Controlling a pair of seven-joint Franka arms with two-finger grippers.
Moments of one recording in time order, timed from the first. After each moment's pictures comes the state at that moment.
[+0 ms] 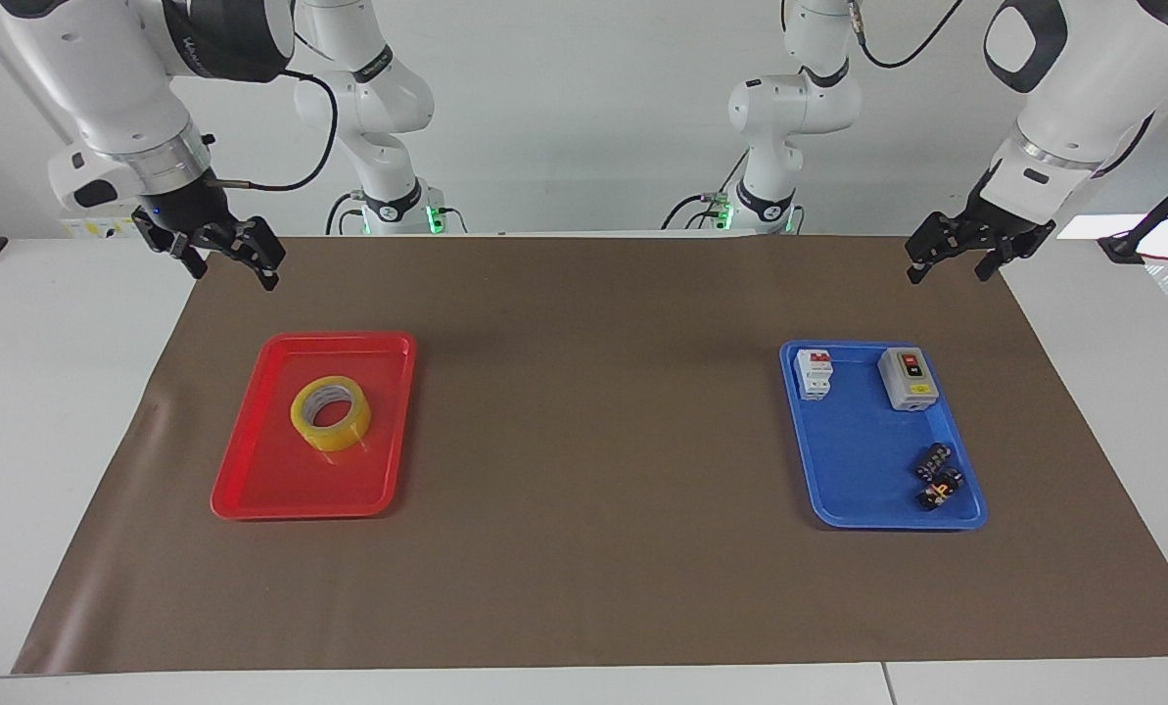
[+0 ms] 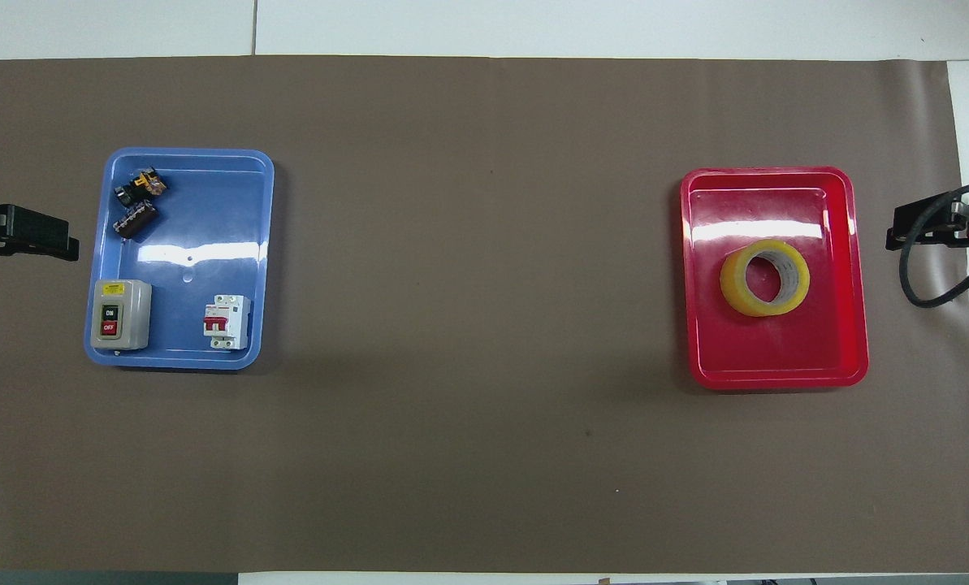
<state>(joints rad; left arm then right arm) -0.03 -0.03 0.01 -1.64 -0.02 1.60 0.01 -0.04 -0.05 -0.02 -1.69 -0.02 1.63 0.17</state>
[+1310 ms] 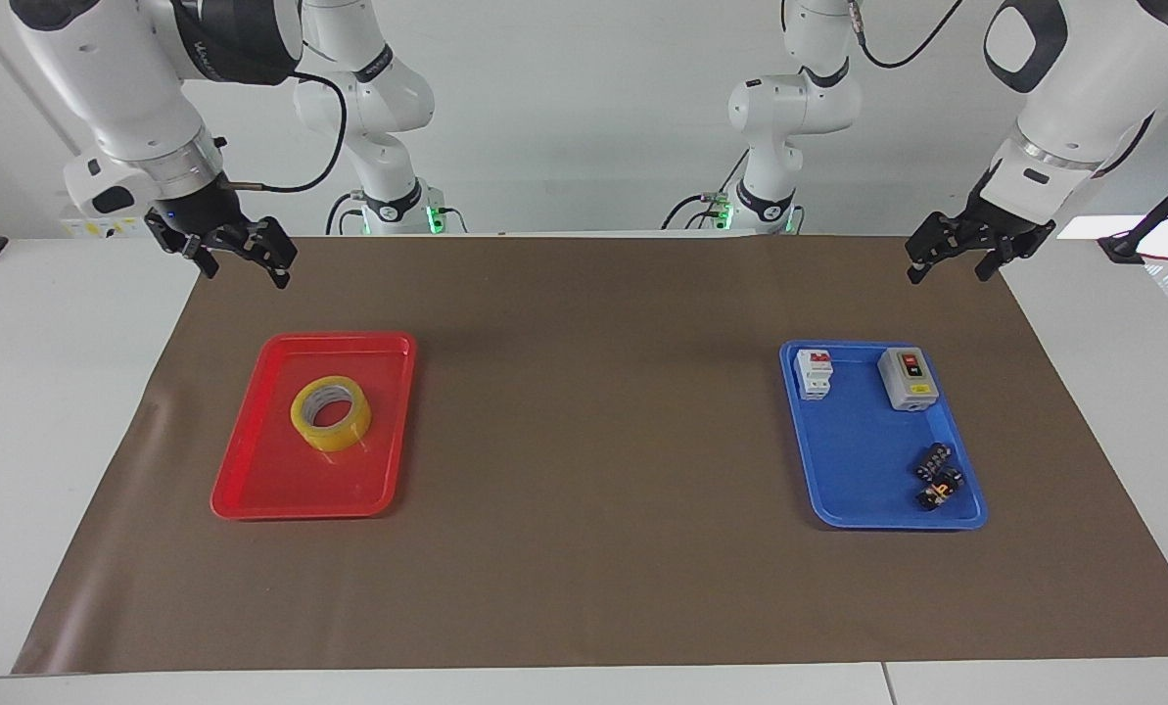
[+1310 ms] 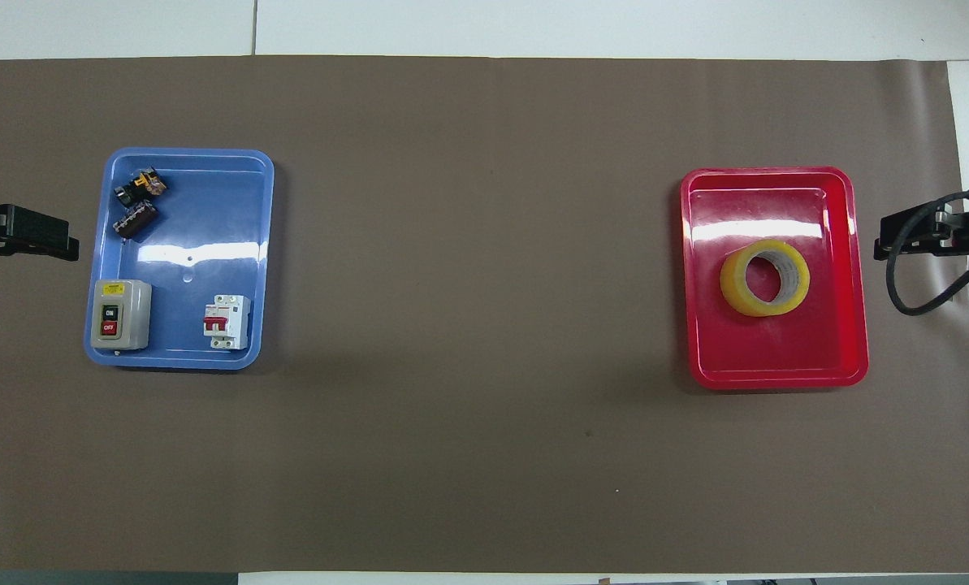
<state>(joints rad) -0.03 -0.03 0.01 -1.64 -0.02 1.60 0.01 0.05 -0.05 -0.09 -1.69 -0.02 1.60 0.16</state>
